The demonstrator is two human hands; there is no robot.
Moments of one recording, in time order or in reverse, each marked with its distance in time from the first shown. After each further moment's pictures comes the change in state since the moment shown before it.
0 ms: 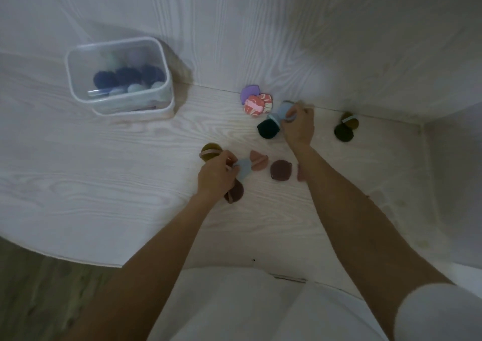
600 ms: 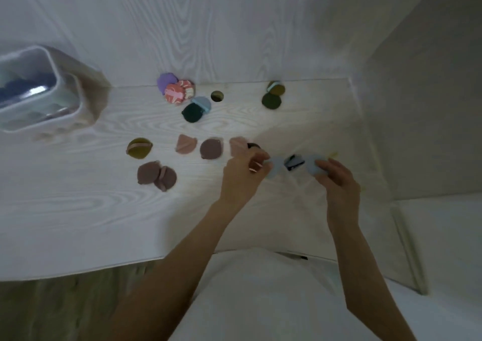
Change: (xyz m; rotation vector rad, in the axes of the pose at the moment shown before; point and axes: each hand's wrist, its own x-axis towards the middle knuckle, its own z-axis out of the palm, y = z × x) left_hand -0.088 0.142 0.134 -0.226 -0.071 0.337; right_hand -0.185 0.174 -0.192 0.826 0.243 0.389
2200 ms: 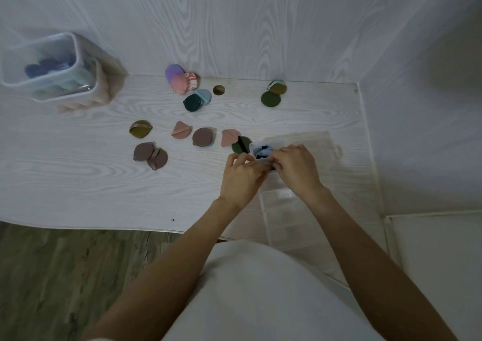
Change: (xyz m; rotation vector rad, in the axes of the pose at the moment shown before) left_hand -0.017 -0.012 0.074 0.784 0.159 0.404; right_hand 0.071 0.014 0.016 -1.027 -0.604 -1.006
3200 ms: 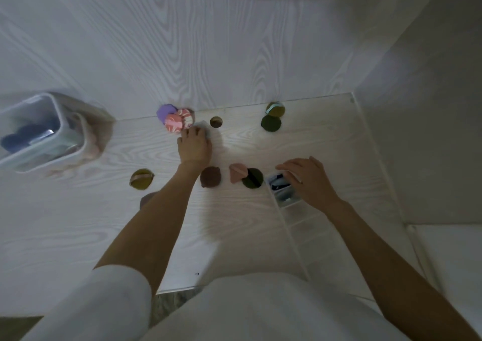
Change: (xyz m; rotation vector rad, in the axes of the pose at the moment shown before) left_hand 0.123 -0.193 0.012 0.126 -0.280 -0.391; right_hand 0.031 0.017 0.021 0.203 -0.104 0.290
